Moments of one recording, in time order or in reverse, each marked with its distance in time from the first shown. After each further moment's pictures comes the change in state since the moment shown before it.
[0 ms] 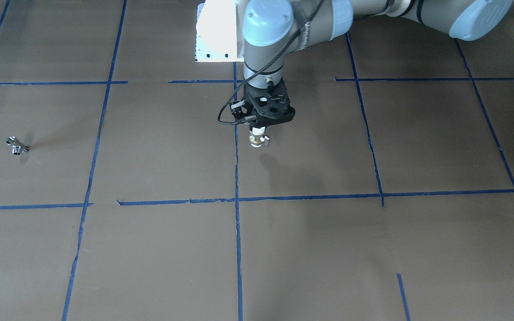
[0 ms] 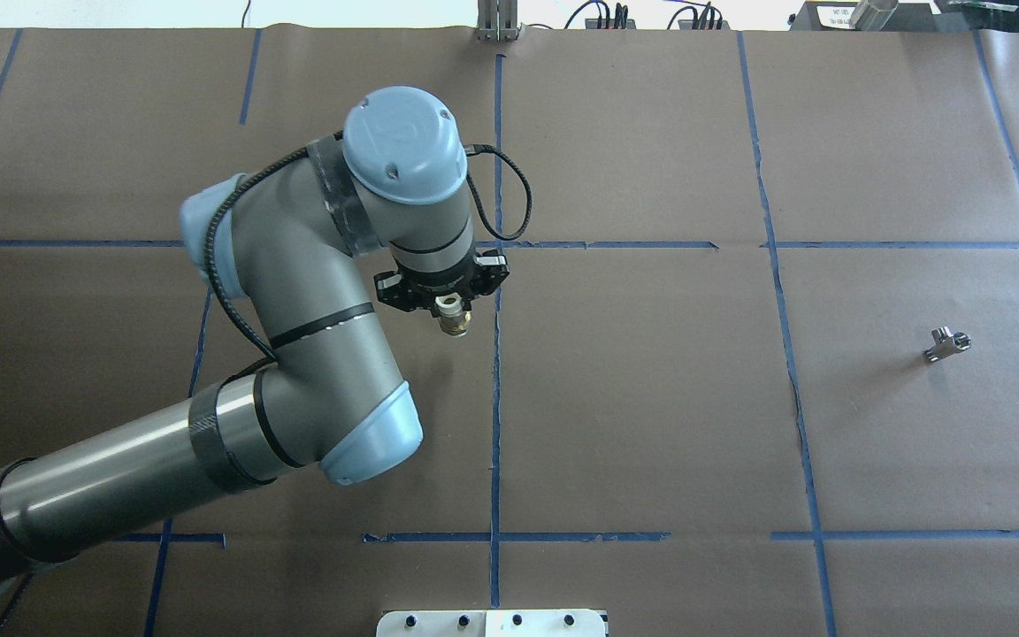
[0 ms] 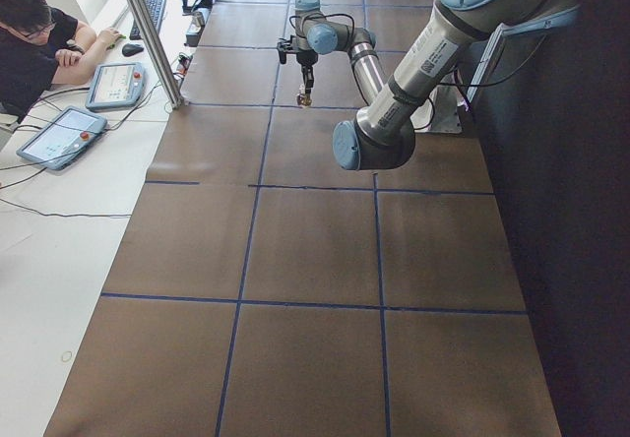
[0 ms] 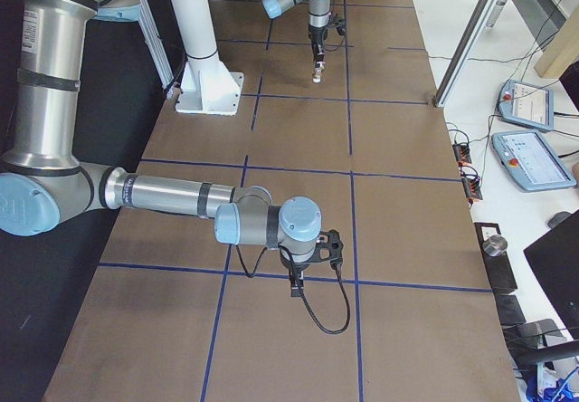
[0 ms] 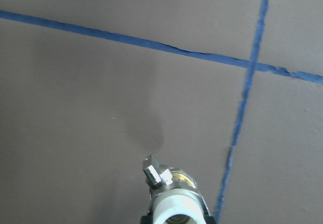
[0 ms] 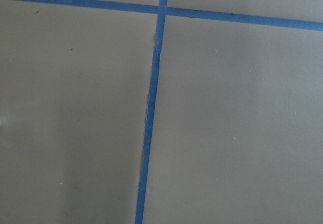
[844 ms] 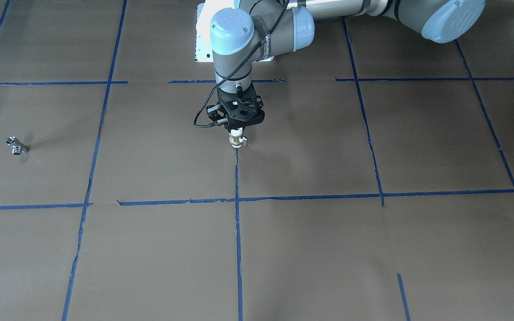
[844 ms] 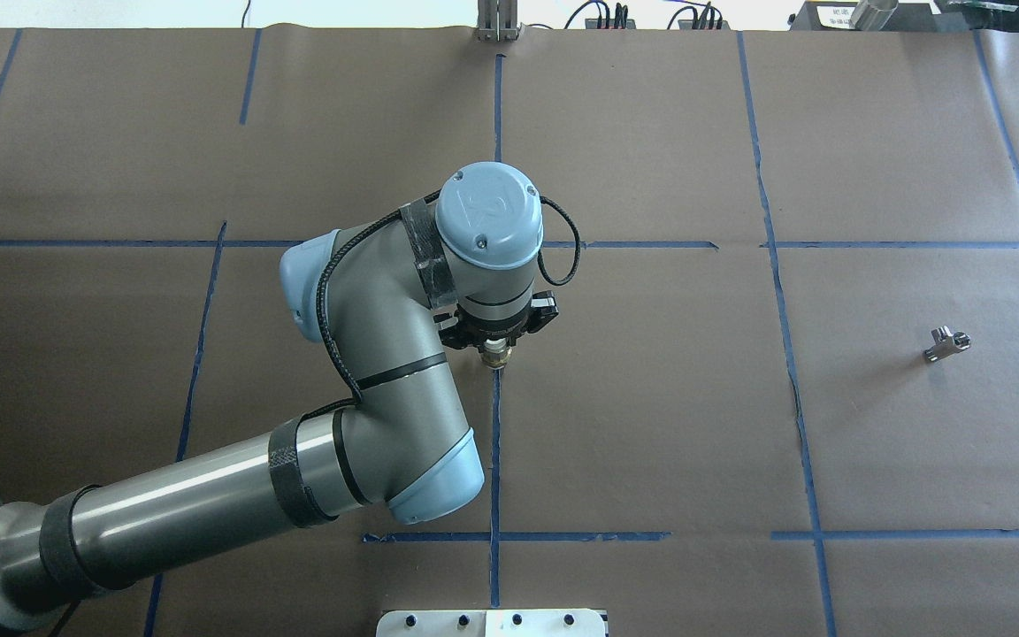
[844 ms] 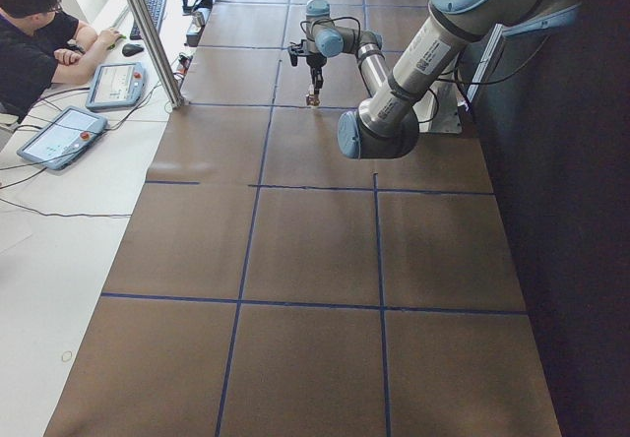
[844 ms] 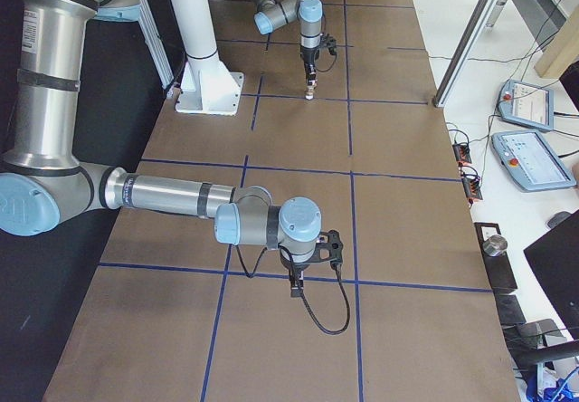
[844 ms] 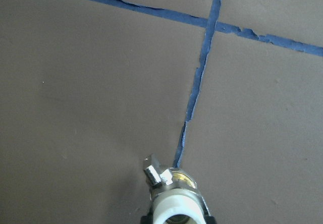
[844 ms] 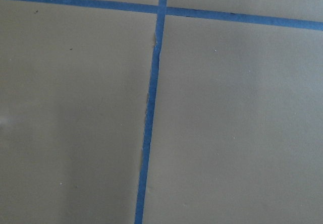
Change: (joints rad) left arm 0.070 -0.050 0.104 -0.044 0.033 -0.046; right arm 0.000 0.000 -0.001 0.000 0.000 0.000
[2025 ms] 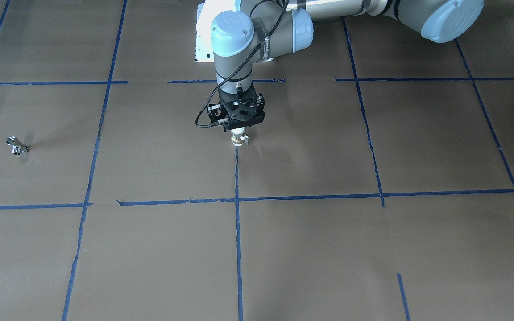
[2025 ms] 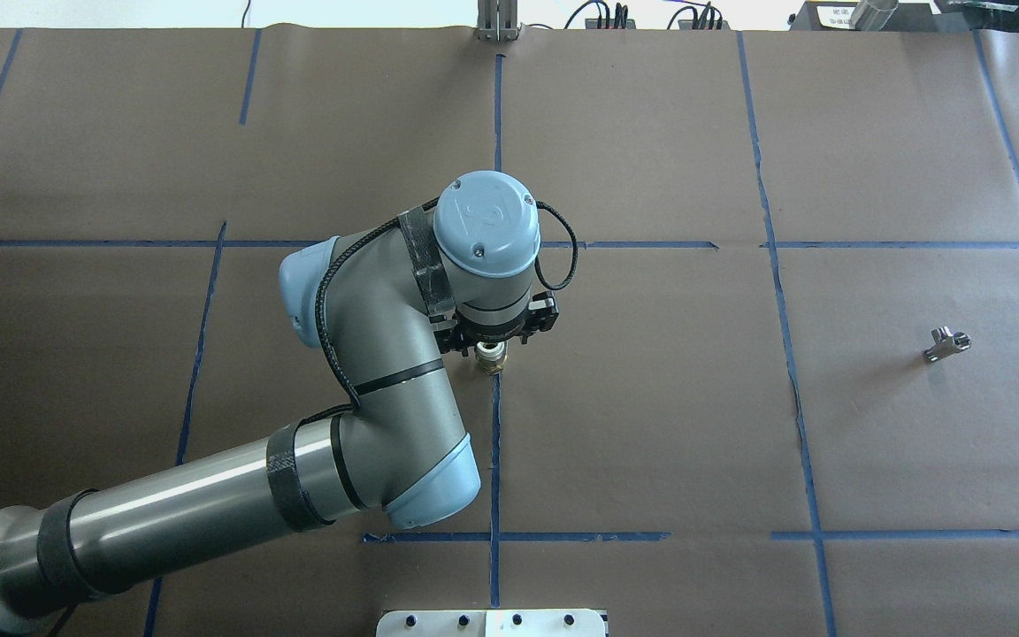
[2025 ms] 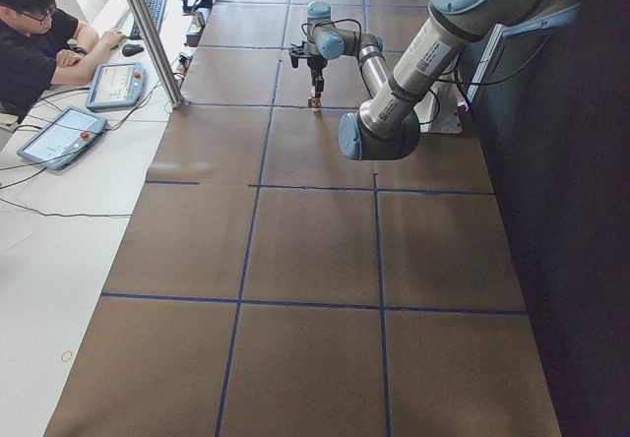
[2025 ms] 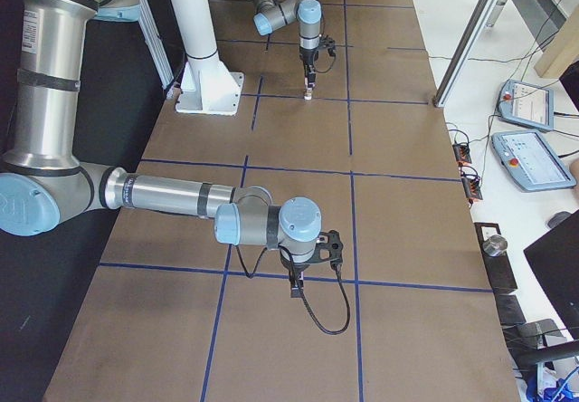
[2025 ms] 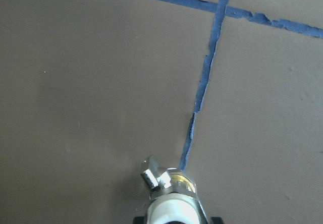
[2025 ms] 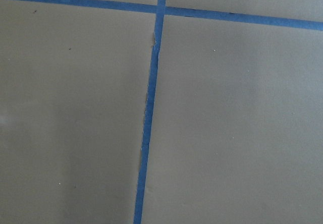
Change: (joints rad) left arm 0.004 0.009 -0.004 -0.016 0.016 0.004; right arm -0.001 0.000 0.000 0.000 -0.003 0.000
